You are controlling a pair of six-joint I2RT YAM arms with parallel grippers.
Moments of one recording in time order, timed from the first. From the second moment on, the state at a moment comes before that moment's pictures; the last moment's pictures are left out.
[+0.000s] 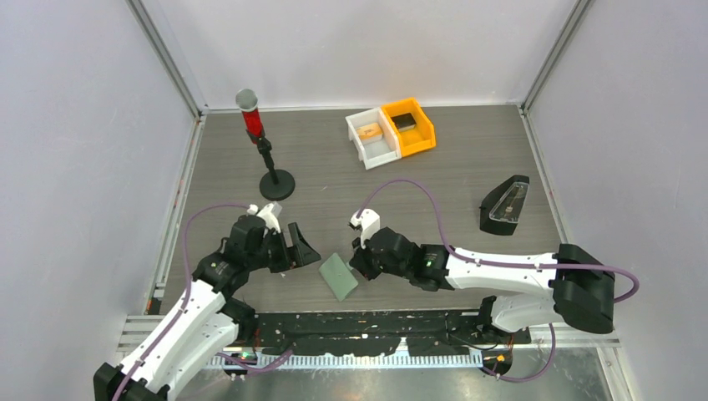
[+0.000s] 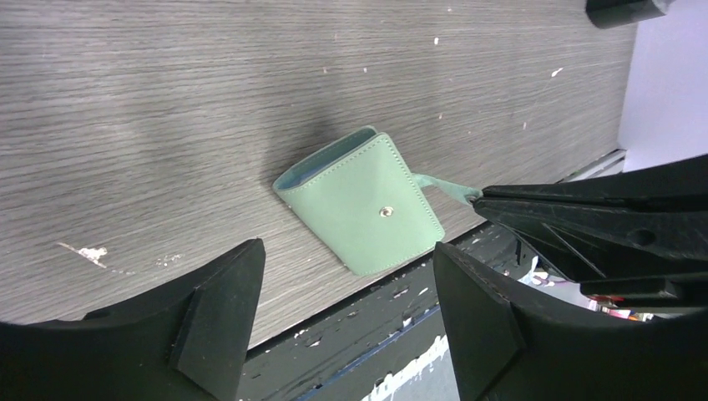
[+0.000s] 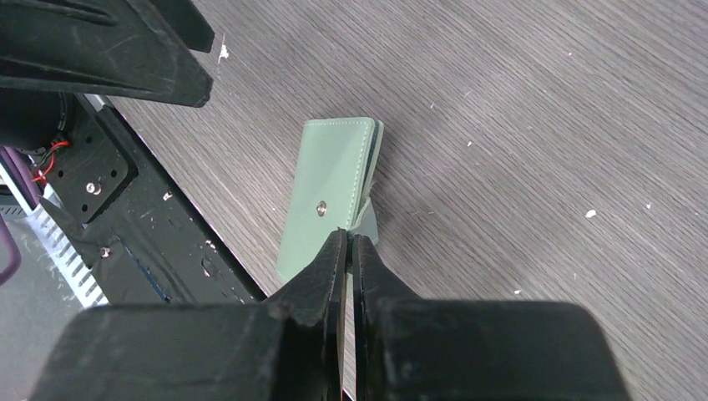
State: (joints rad) left arm -0.45 0.66 0.47 -0.54 0.31 -0.71; right arm 1.18 1.28 0.70 -0.01 0.15 0.41
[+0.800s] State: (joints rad) left arm -0.45 0.84 0.37 -0.26 0.42 -0.81; right arm 1.17 1.21 0.64 0.08 0.15 0.52
